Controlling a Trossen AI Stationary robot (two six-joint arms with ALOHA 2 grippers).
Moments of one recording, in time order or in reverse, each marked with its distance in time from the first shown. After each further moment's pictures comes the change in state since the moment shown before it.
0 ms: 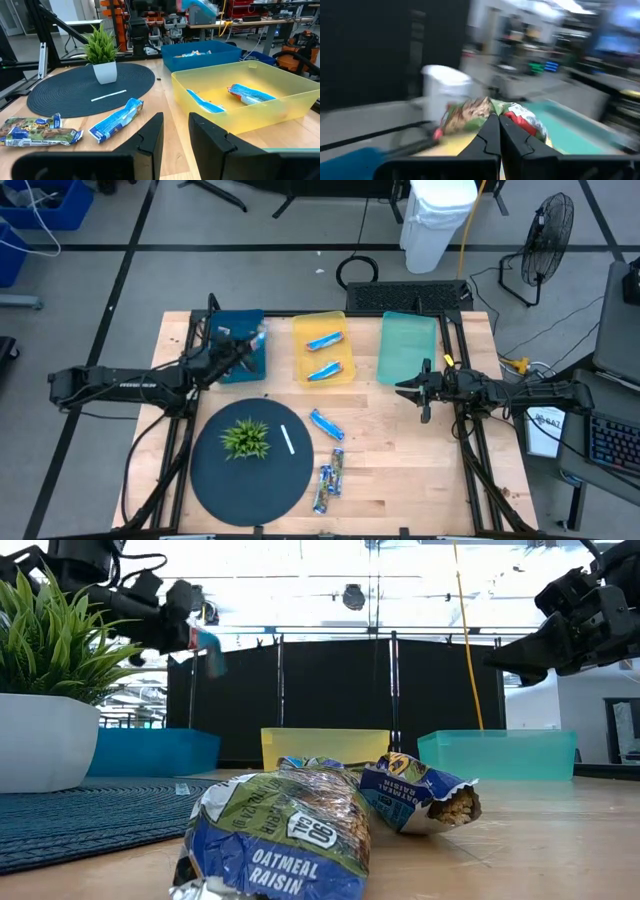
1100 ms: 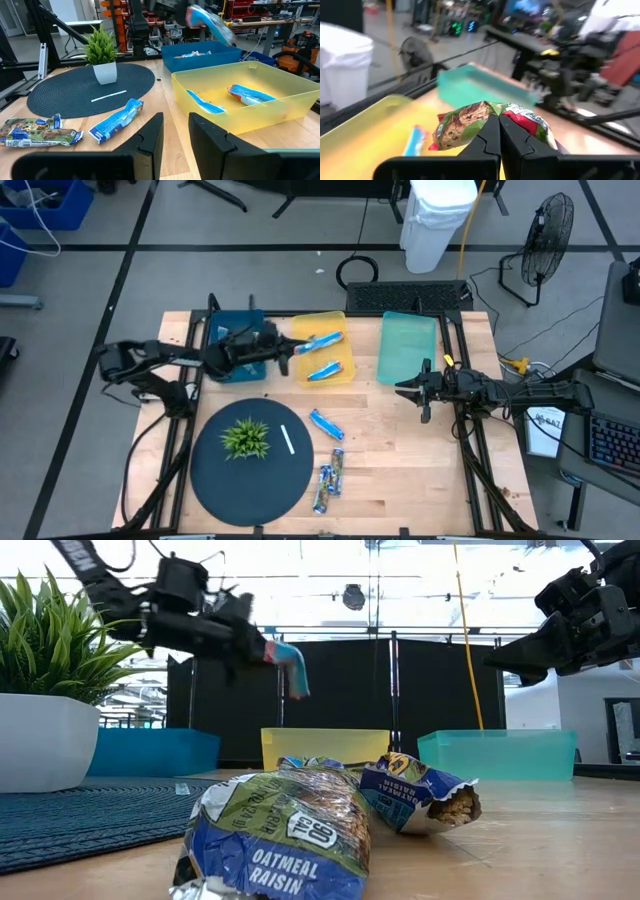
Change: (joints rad) left arm 0.163 0.619 0.291 0.227 0.667 -0.051; right arm 0.000 0.000 0.000 0.001 0.000 0.000
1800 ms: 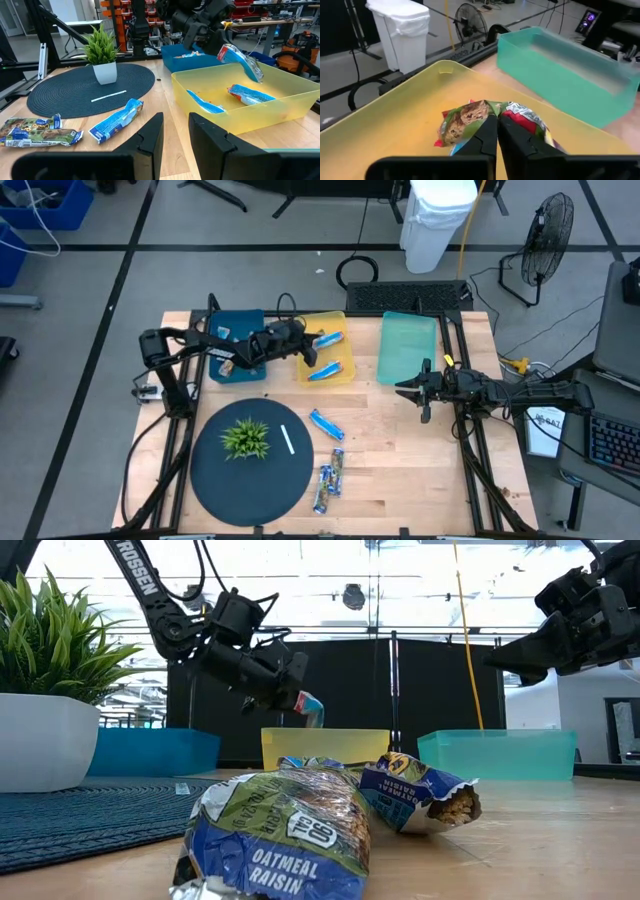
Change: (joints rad) left arm 0.006 0.343 0.258 -0.150 -0.245 0.050; right arm 0.000 0.000 0.000 0.000 0.000 0.000
